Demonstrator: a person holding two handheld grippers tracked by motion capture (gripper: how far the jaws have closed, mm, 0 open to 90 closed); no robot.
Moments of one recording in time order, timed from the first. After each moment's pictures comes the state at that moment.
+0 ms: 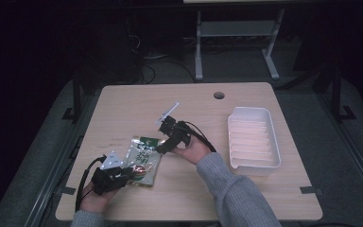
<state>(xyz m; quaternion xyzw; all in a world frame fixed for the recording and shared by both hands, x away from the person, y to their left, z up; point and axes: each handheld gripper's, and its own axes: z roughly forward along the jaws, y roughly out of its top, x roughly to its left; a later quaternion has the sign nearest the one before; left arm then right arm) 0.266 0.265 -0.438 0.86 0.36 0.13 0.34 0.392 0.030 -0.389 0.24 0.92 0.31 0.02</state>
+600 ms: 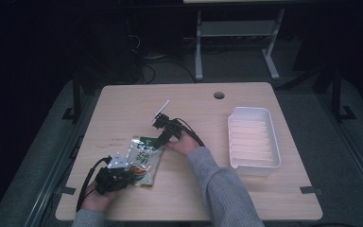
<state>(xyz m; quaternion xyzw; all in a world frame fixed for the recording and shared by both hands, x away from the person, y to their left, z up) 0.272 0.261 -0.451 0.88 0.36 0.12 0.29 0.441 0.055 -0.432 0.28 0.93 0.26 -0.01</state>
